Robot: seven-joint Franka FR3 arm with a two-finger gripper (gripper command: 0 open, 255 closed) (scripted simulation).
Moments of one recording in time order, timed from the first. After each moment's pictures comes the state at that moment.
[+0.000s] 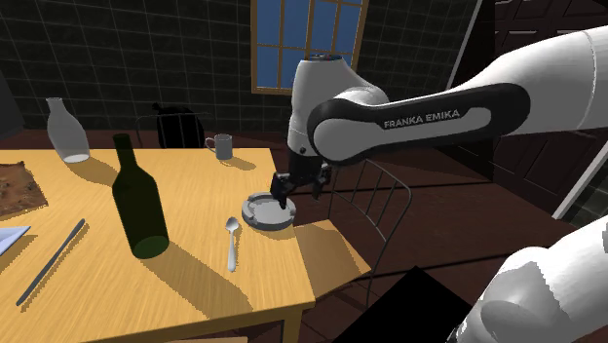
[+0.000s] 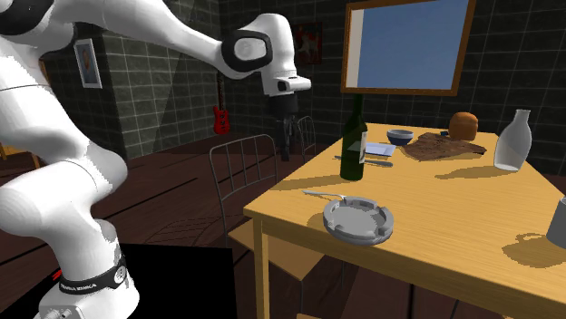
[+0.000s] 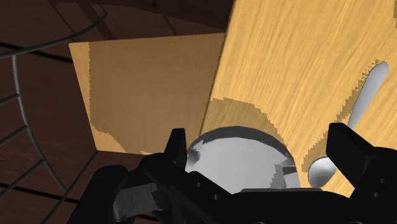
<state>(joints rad) -0.02 -0.33 0.45 -2.23 0.03 2.02 0.56</state>
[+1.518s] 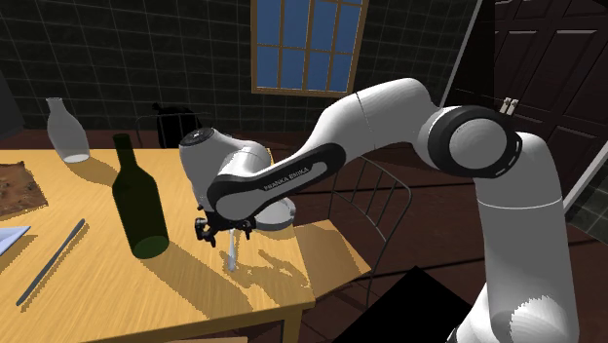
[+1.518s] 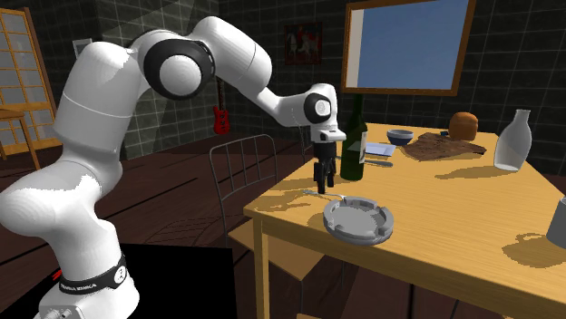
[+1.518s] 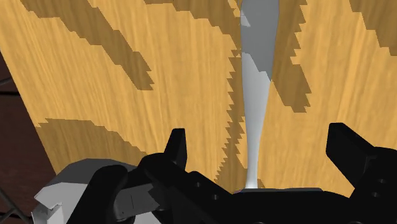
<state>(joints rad) 0.15 0.51 0.55 -1.66 -0.50 1.99 1.30</state>
